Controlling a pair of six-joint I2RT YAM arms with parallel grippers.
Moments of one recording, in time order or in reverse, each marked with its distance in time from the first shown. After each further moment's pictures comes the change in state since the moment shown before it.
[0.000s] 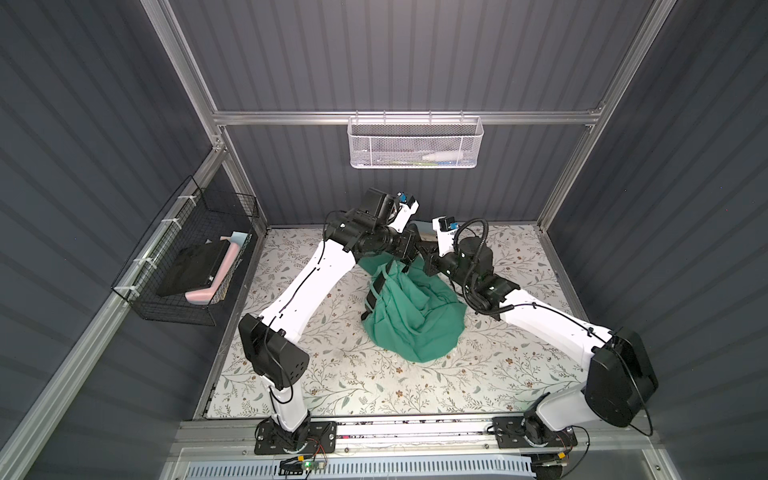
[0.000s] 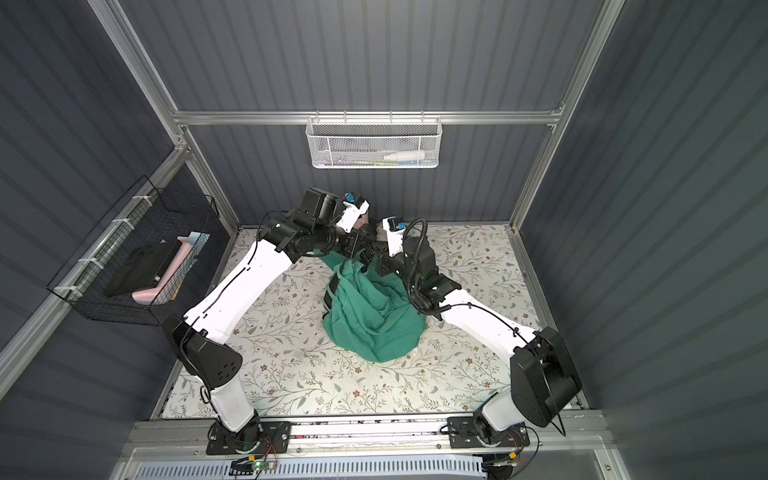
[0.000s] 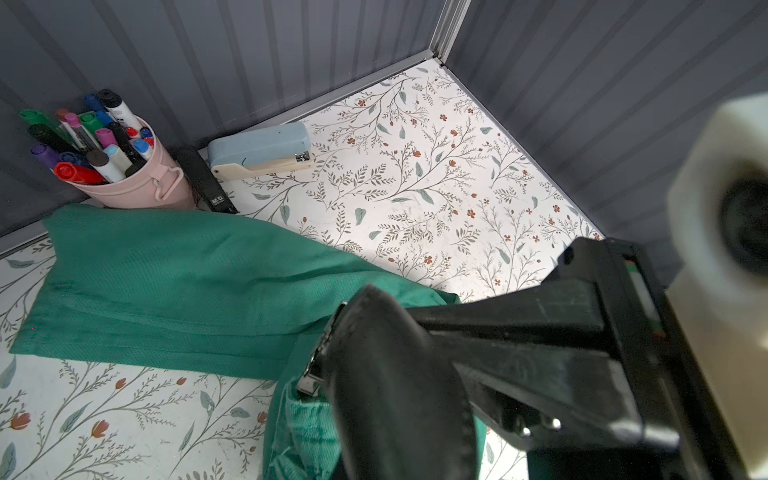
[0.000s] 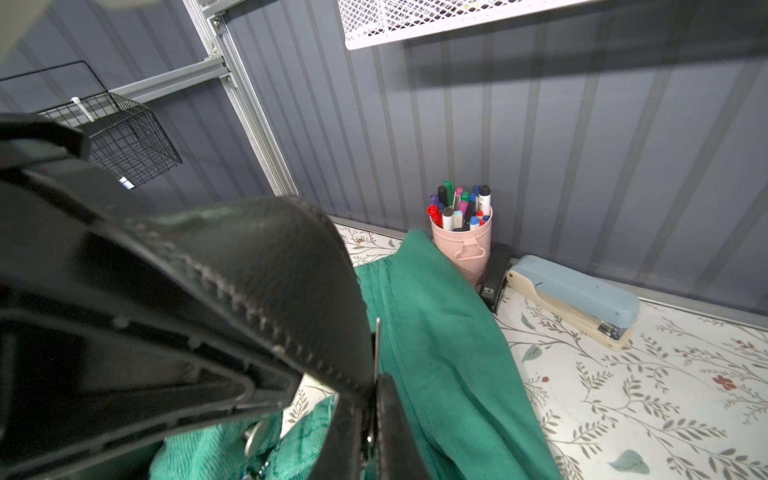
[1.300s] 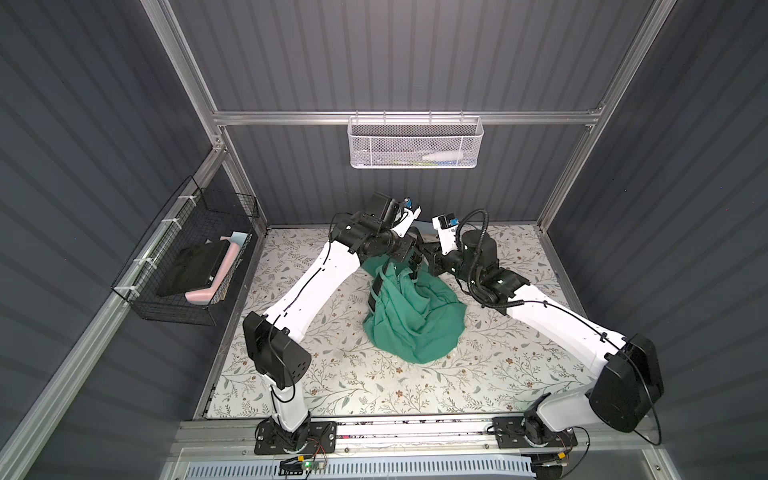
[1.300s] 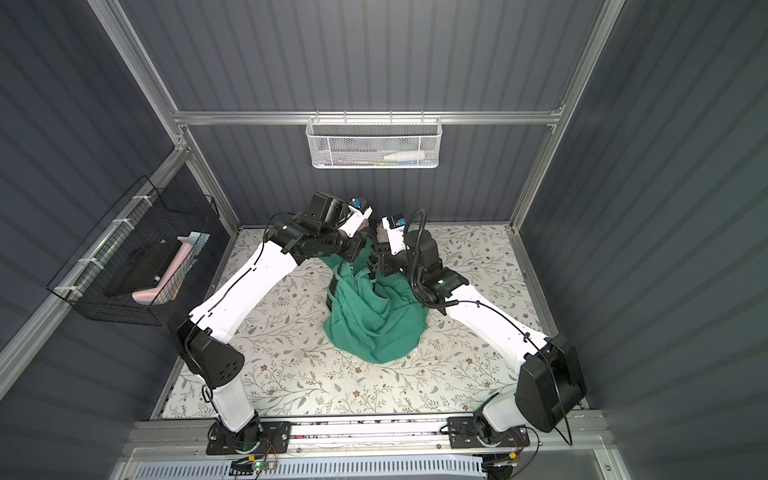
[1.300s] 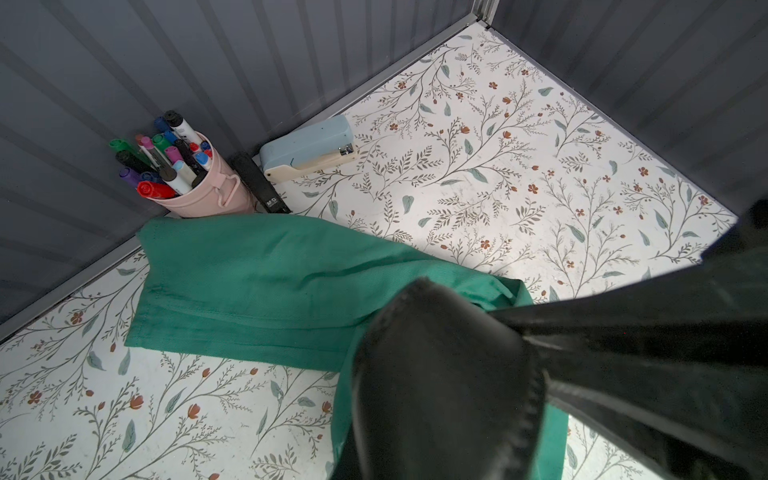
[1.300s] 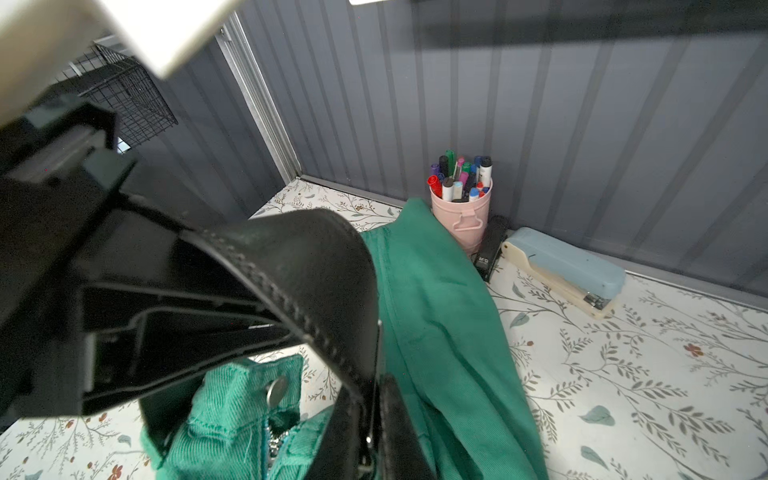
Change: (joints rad) left arm -0.008 0.022 -0.013 -0.013 -0.166 0.145; right arm -0.013 -0.036 0.093 -0.229 -0.046 -0.035
